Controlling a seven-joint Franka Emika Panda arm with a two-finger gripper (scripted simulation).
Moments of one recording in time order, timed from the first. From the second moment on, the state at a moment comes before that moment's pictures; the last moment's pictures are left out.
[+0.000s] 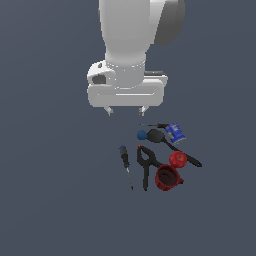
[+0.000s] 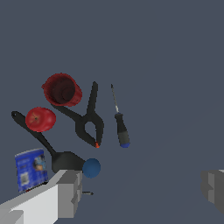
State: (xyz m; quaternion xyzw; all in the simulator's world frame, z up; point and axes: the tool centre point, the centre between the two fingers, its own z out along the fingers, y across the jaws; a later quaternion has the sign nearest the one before) arm 0.013 -0.005 0.318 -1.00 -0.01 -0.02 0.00
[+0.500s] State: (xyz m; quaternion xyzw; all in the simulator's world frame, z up) arm 0.021 -0.001 0.334 -1.00 -0.01 -0.04 0.01
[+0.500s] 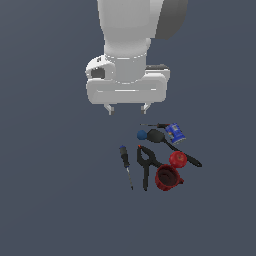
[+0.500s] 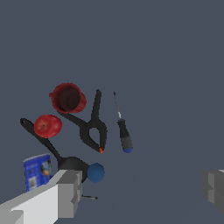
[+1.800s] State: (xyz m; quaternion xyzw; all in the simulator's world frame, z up) arm 0.061 -0.005 0.189 -1.00 -0.07 -0.02 0.00
